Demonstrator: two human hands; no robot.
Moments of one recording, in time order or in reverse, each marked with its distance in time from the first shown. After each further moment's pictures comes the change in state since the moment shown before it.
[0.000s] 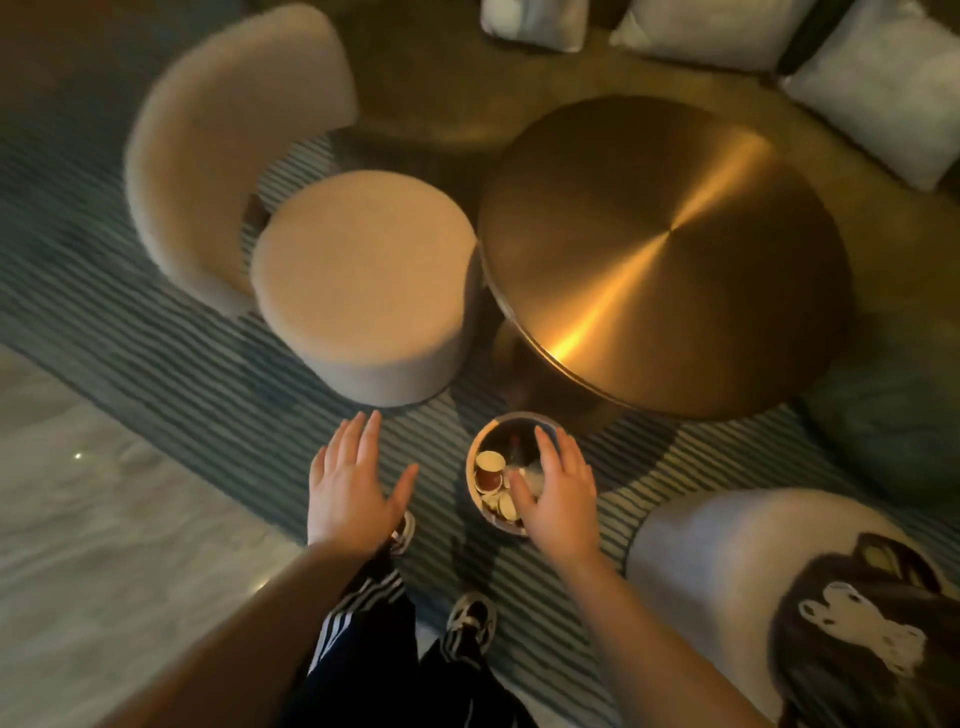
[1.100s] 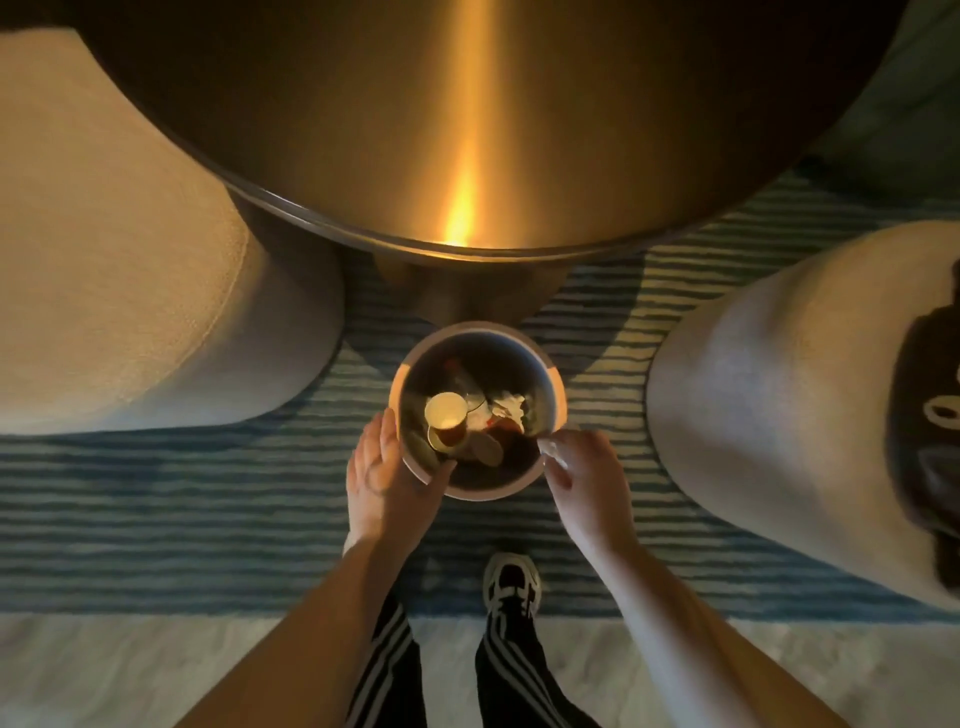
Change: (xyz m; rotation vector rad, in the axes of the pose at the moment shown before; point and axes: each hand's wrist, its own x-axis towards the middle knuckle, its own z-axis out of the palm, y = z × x) left_hand 0.073 0.021 0.310 -0.053 -0.271 0.271; right_hand 0.041 0.209 0.183 0.140 0.204 0.381
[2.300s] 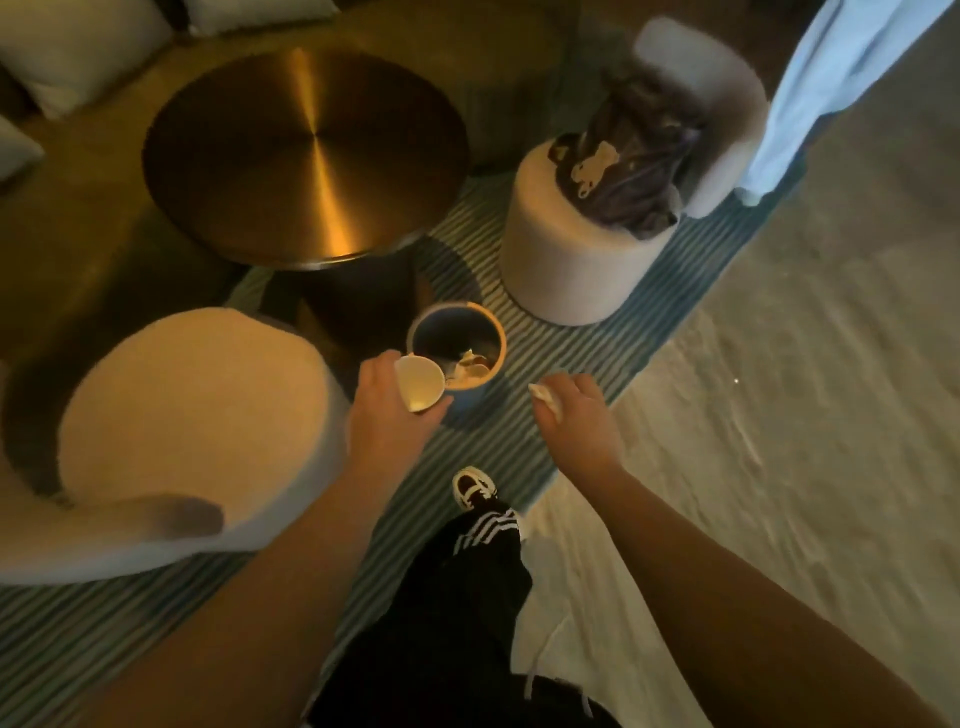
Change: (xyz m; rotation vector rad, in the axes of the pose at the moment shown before) left_hand -0.116 -0.110 -0.419 -0.240 -0.232 0.822; right_hand -0.369 -0.406 -0.024 0.222 0.625 0.572
